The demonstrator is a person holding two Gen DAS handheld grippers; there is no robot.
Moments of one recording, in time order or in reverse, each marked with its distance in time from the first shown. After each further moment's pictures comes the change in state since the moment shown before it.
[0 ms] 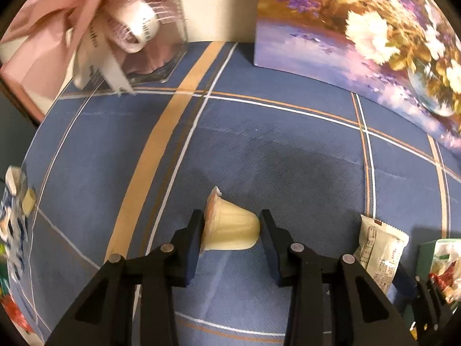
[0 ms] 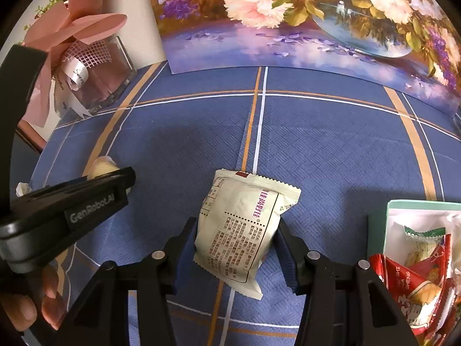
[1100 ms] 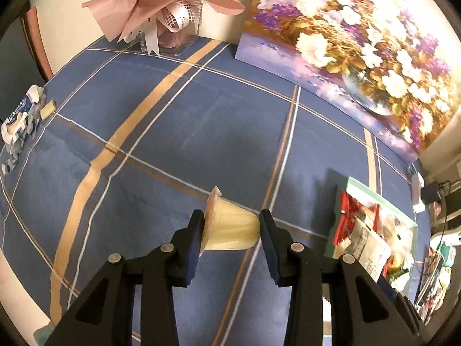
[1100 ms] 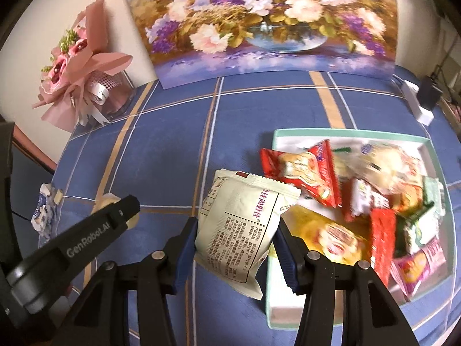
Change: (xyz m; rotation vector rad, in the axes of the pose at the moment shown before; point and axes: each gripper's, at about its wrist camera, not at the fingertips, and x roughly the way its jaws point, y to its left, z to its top) left arm -0.119 -0.023 -0.113 -0.173 -0.023 -0.153; right arm -0.137 -0.049 -0.069 0.123 -0.020 -0.016
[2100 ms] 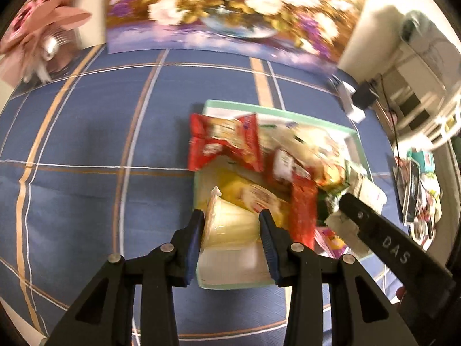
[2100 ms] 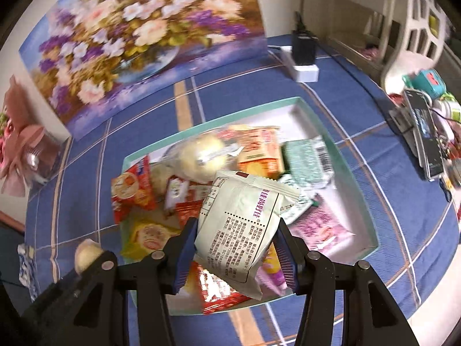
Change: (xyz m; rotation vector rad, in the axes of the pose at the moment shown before) left arm -0.012 -0.135 -0.084 0.375 0.106 -0.188; right arm -0.047 -0.163 -0.018 0.313 -0.029 -0.191
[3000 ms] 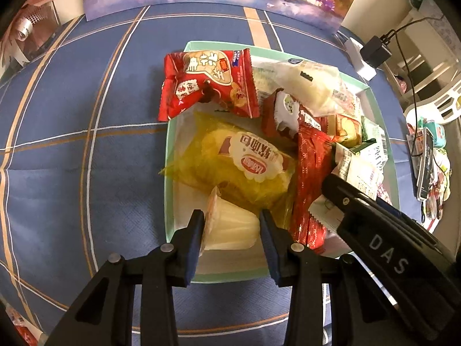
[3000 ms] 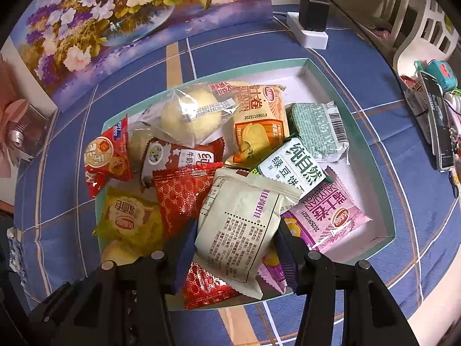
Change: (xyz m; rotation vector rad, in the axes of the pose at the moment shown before) left arm 0.046 -0.003 -0.016 0.017 0.183 0.015; right arm 0.042 0.000 -0.016 -0.051 0.138 -0.032
